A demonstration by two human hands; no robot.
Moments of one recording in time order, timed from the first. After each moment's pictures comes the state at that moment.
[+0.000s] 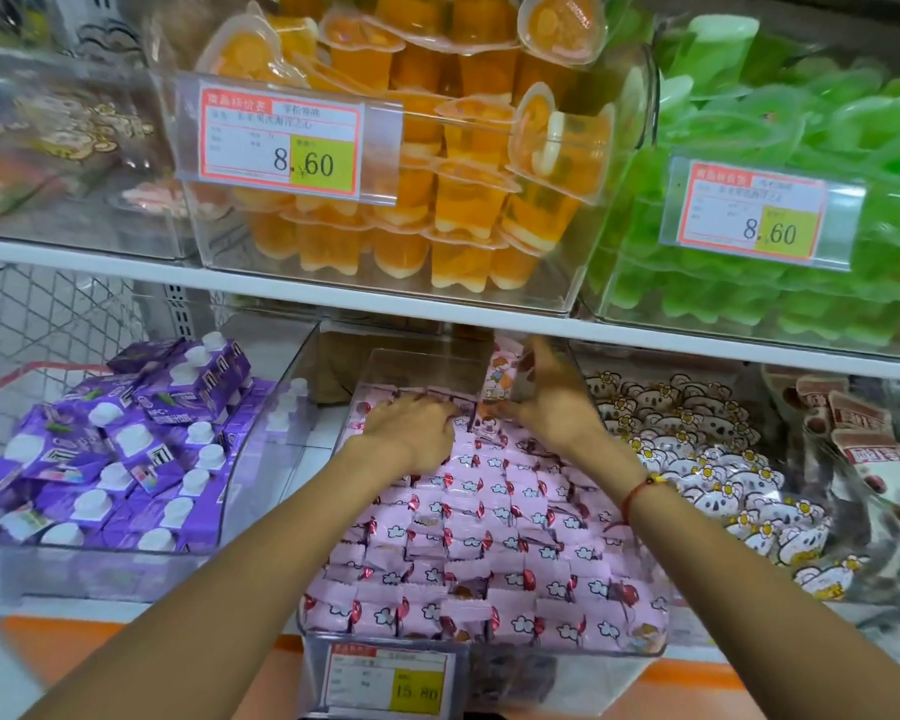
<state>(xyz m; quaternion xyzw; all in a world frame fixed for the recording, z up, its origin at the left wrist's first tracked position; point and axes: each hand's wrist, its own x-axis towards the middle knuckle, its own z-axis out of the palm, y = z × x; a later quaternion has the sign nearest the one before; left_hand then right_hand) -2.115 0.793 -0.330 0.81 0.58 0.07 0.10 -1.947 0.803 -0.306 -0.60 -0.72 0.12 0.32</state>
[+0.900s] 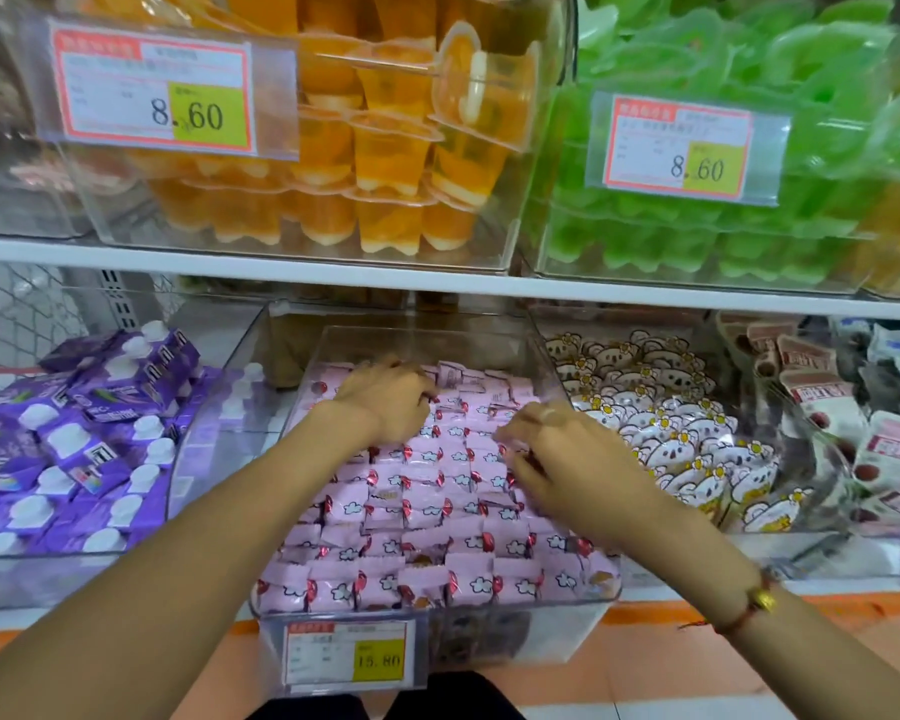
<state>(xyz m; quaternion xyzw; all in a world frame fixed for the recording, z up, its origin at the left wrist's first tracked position) -2.103 0.801 -0.326 0.85 0.52 0.04 0.03 -1.909 0.701 -0.317 -0.55 -0.83 -0.07 0.10</state>
